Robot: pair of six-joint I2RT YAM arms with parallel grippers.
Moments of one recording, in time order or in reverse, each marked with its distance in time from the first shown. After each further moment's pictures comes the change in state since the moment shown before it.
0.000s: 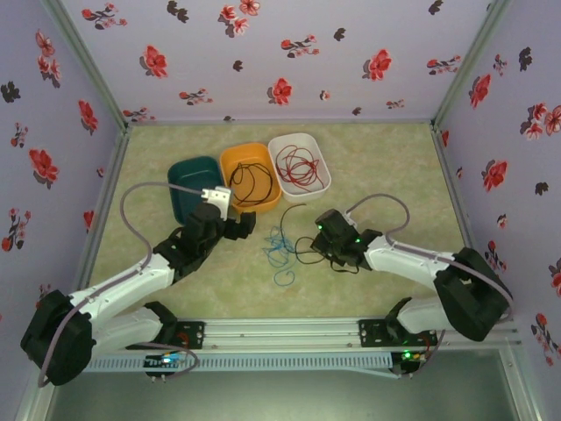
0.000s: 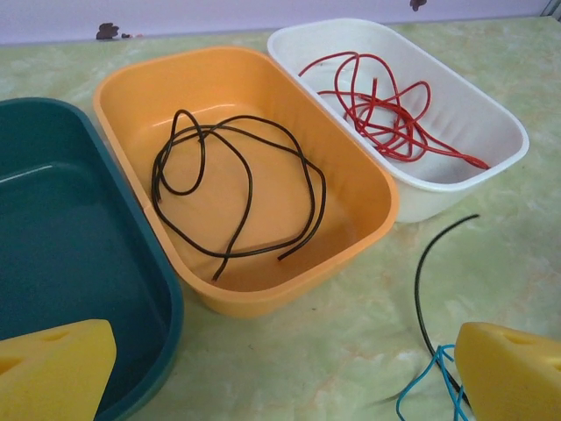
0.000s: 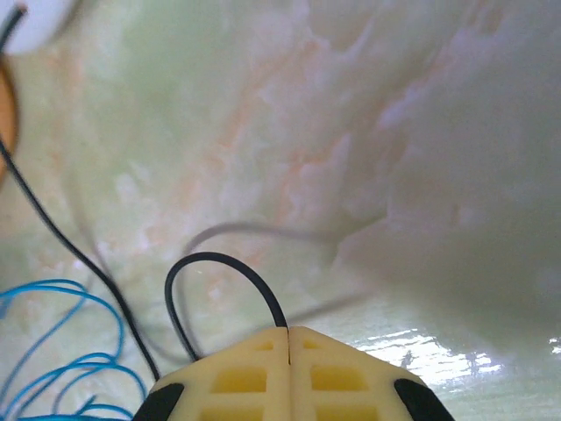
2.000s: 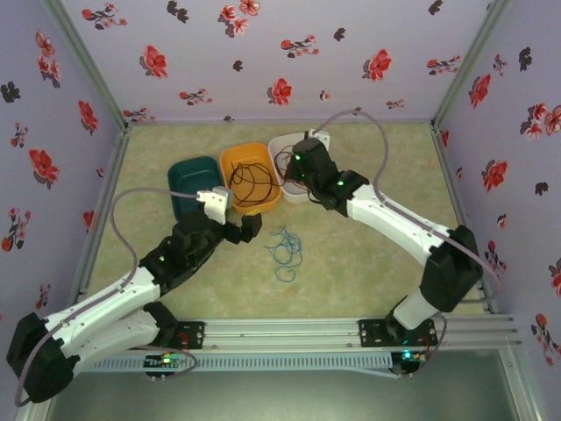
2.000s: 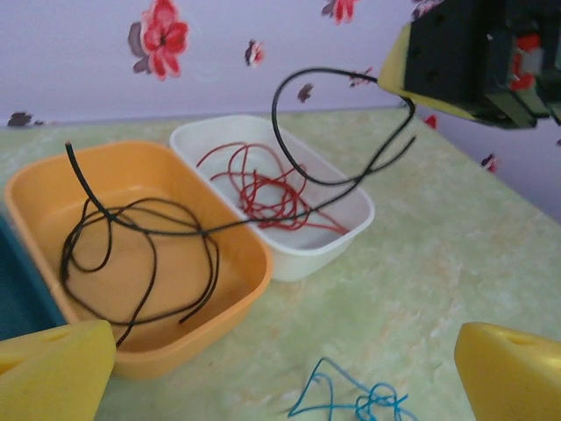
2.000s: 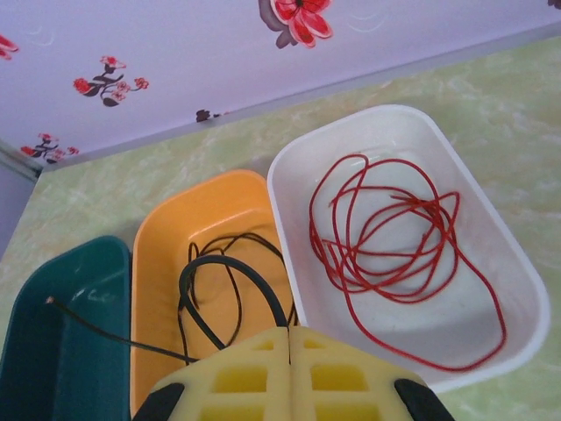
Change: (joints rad) left arm -0.093 -0.182 0.020 -0.005 0.058 -0.022; right arm -0.008 0.282 0.739 -0.047 0.263 -0.543
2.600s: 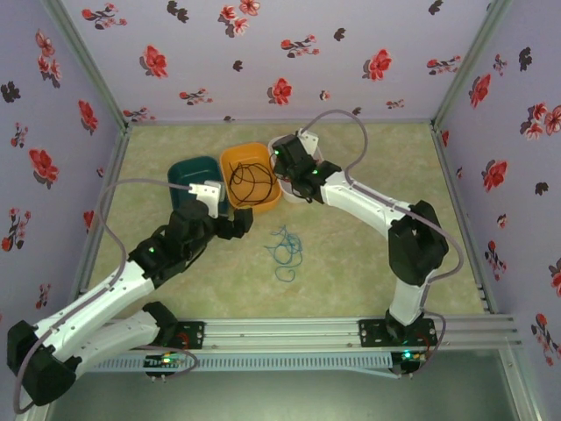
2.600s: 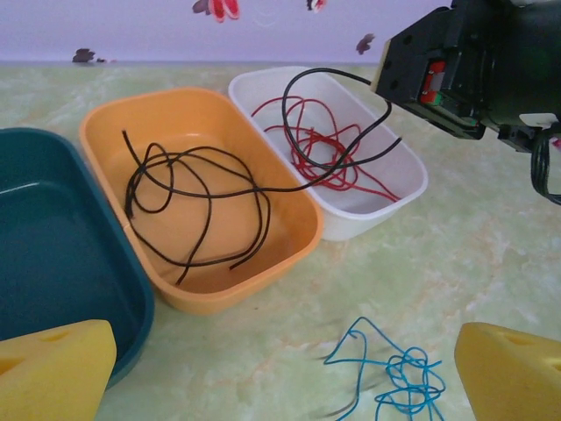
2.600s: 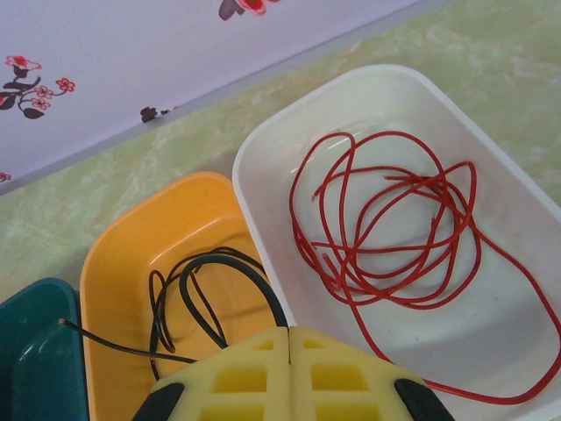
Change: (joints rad) left arm 0.052 0.003 0.154 -0.327 -0.029 -0.074; right arm -0.002 0.226 0.134 -0.027 0.060 0.153
